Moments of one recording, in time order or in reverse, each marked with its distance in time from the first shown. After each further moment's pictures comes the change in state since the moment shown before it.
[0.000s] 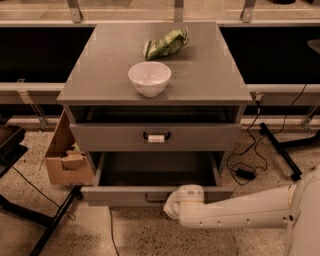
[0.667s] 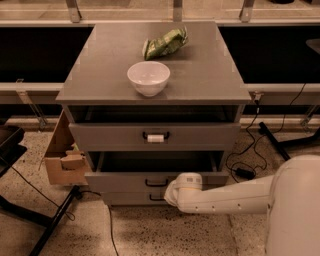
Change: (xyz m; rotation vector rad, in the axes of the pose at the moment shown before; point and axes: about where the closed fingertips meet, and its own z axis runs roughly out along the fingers) arm -0.014 -0.040 0.022 0.022 -0.007 -0.047
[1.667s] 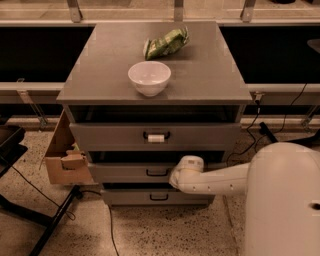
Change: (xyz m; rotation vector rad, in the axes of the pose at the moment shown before) arm -0.006 -0.074 0.014 0.065 0.039 -0.057
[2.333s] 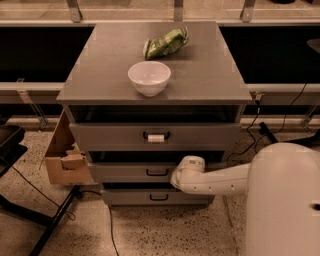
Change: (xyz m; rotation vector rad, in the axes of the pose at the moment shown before) arm 0.003 -0.003 0.001 0.003 0.006 -0.002
